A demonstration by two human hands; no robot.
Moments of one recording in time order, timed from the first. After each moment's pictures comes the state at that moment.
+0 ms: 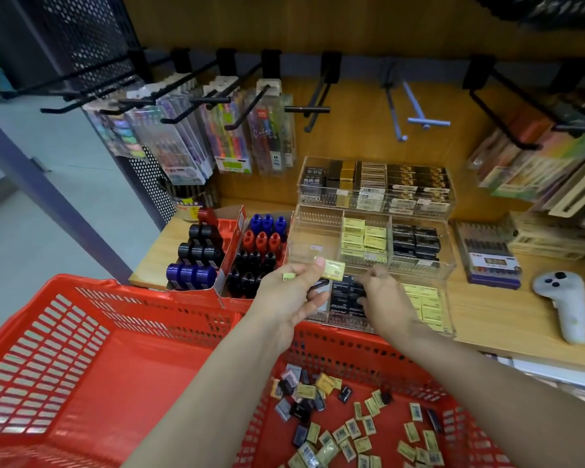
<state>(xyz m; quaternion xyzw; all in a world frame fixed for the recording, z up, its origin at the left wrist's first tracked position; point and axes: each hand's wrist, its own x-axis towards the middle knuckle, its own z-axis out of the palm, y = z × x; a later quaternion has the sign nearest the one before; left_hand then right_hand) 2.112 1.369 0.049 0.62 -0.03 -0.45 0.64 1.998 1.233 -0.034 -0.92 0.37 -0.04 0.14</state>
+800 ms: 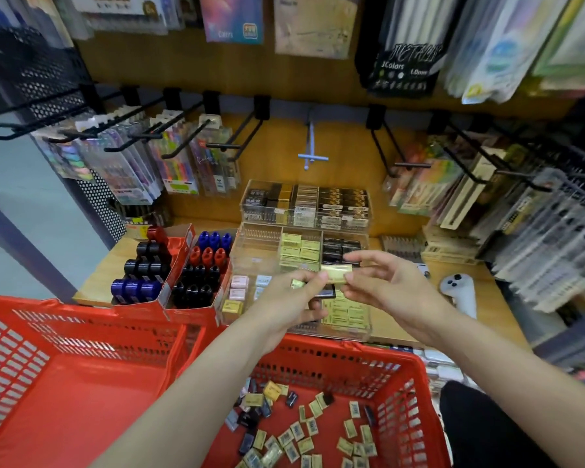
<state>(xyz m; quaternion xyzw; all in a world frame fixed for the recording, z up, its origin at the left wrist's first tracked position) 2.034 1.338 0.085 0.60 -0.19 -0.52 0.58 1.891 1.235 0.108 -0.59 0.37 -0.22 0.69</state>
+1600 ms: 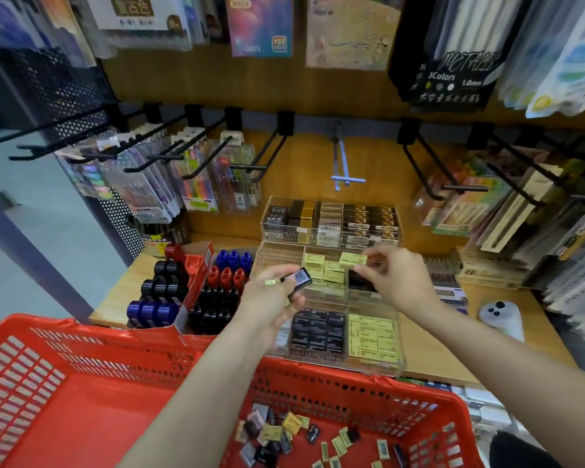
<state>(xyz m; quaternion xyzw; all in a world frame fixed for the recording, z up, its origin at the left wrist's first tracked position) 2.096 1.323 0.078 0.61 -0.05 -0.43 0.66 1.959 1.170 0.076 -0.86 0.43 -0.20 0.20</state>
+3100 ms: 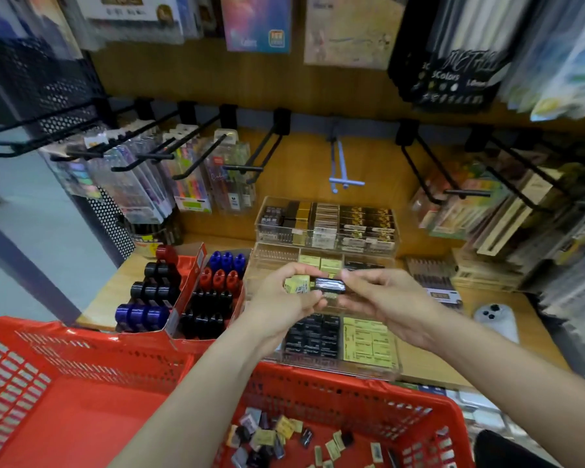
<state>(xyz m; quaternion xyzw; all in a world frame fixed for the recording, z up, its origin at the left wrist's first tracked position) 2.093 1.317 0.076 0.58 -0.19 -0.49 0.62 1.957 1.201 0.088 -0.56 0.37 -0.15 0.73</state>
